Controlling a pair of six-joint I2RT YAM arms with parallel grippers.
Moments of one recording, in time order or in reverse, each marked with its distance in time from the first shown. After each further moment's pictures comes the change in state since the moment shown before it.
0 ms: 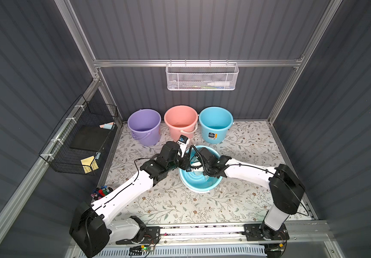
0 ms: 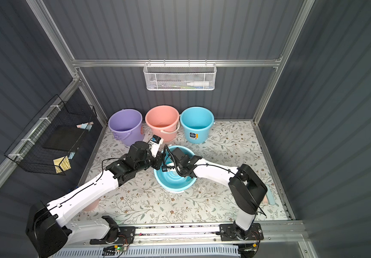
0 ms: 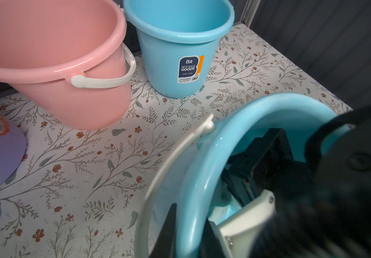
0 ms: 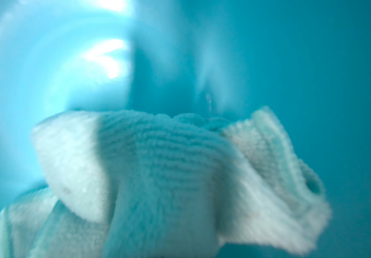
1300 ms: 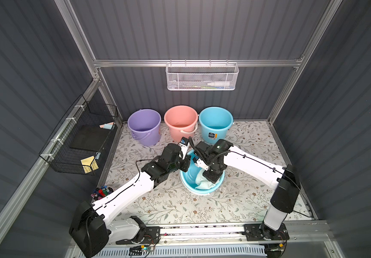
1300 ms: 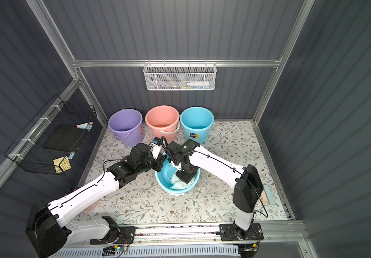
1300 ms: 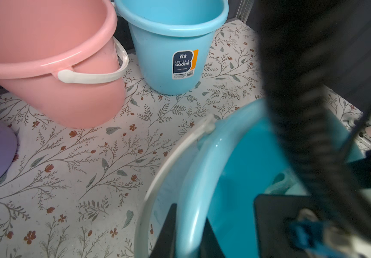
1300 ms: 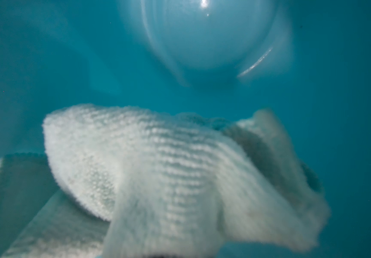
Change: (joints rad) left arm -0.011 -0.001 -0.031 0.021 -0.016 -0.001; right arm 0.032 0.109 0.442 -0.888 -0.363 1.049
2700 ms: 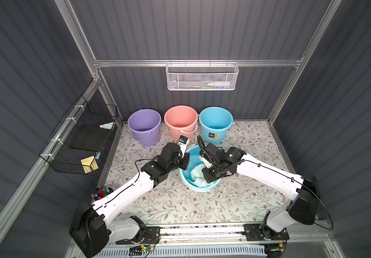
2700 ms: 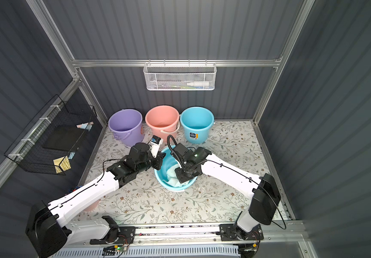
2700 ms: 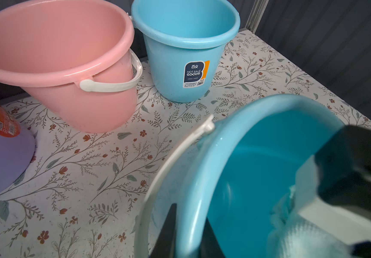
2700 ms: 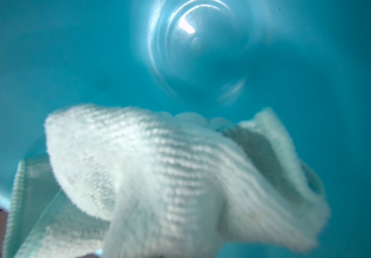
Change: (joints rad) left arm 0.010 0.000 0.000 0.027 -0.036 -0.003; right arm 0.004 -0.237 -0.229 0.296 -0.090 0.411
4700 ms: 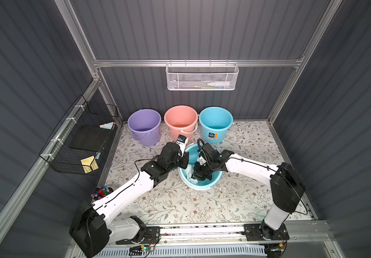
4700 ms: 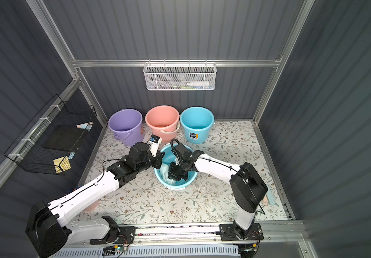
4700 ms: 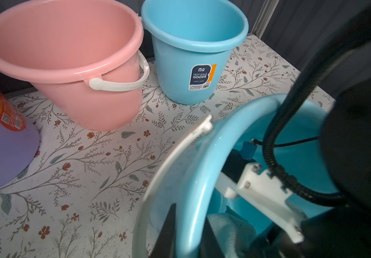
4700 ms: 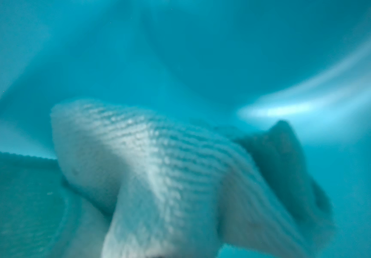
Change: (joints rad) left arm 0.001 0.002 0.000 0.007 -0.020 -0.023; right arm -0.105 0.159 -0.144 0.490 -0.427 0.597
